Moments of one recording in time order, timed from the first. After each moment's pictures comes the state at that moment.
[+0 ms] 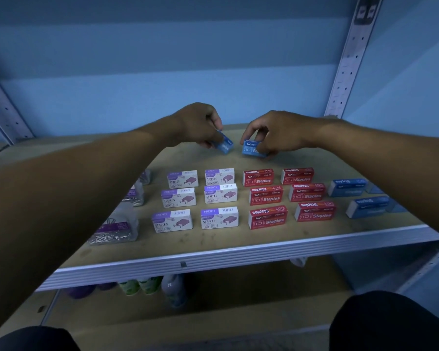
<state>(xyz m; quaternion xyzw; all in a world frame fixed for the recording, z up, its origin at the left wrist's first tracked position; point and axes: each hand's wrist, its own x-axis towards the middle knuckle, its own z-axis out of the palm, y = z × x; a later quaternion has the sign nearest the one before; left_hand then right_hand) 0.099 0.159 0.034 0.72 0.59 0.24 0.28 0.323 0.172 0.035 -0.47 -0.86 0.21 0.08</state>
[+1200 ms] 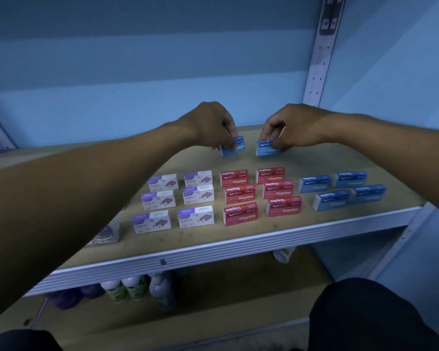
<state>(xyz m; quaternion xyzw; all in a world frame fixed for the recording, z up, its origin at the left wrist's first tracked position) 0.166 0.140 0.056 0.80 0.56 0.17 0.15 0.394 0.150 0.056 -0.53 -0.82 0.18 0.13</state>
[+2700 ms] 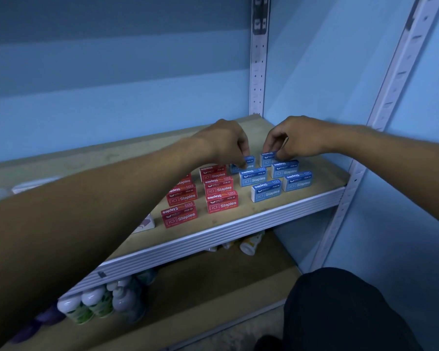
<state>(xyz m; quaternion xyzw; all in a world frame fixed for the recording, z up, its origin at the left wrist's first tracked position) 0.298 0.119 0.035 0.87 0.48 0.09 0.08 0.506 0.111 0.033 -0.59 -0.78 0.17 0.11</state>
